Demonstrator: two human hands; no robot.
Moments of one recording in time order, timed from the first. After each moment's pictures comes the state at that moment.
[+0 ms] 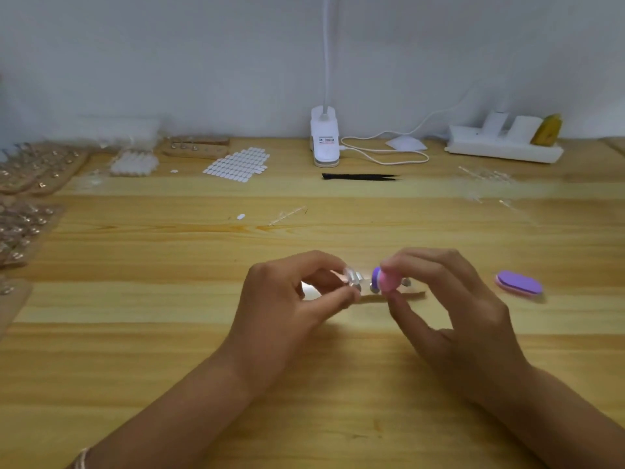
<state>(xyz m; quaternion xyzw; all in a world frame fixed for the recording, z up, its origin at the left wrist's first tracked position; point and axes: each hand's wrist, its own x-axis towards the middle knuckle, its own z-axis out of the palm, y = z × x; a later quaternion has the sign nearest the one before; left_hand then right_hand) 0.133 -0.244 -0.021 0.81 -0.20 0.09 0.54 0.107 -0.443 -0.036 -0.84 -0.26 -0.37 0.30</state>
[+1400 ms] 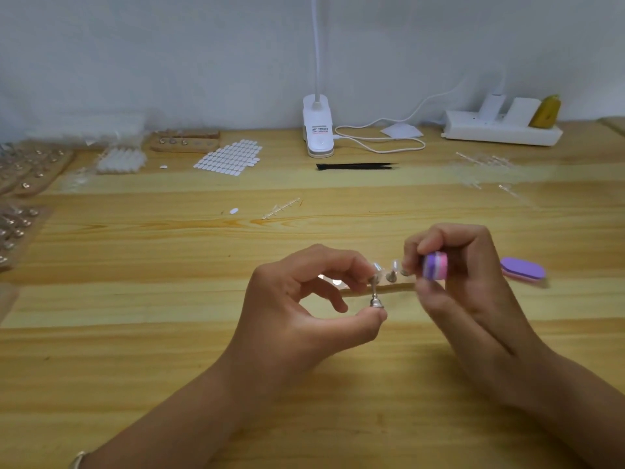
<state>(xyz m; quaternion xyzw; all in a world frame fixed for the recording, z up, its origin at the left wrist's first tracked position) 0.120 -0.252 -0.012 0.72 -0.26 0.03 0.64 0.101 -0.453 -0.033 -0.79 -0.26 -0.18 0.53</state>
